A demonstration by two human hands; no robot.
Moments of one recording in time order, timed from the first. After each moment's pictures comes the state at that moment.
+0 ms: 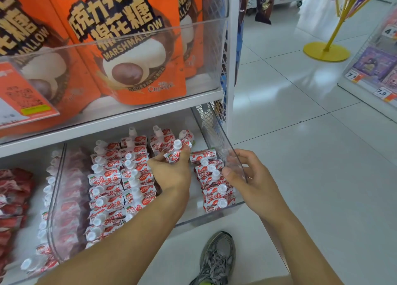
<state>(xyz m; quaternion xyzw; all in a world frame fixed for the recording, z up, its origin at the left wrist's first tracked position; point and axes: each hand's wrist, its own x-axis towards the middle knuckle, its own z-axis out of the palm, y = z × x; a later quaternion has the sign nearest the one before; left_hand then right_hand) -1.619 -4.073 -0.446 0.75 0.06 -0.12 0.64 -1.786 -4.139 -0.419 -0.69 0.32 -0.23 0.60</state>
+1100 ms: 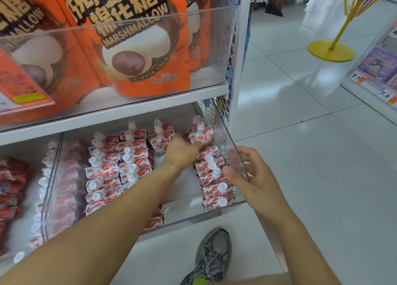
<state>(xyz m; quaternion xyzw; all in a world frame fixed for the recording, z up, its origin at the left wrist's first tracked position) -1.588 -4.095 -0.425 0.85 -0.21 -0.28 0.40 -1.785 -4.139 -0.412 -0.69 0.34 -0.19 0.61</state>
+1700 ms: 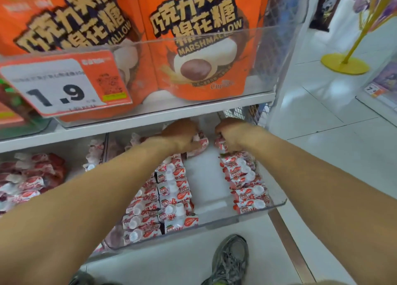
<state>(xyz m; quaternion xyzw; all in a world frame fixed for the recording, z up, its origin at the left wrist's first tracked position) -1.493 -4.059 -0.391 0.82 -0.55 -0.10 0.06 -1.609 -4.190 -0.386 -0.97 0.18 0.17 -0.02</state>
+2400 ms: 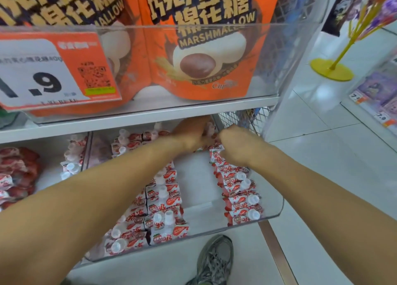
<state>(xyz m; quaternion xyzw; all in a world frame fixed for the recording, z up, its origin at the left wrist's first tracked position) -1.505 -4.091 -0.408 0.79 -0.56 -0.15 0.22 -1.643 -4.162 -0.361 -0.96 0.23 0.14 0.00</state>
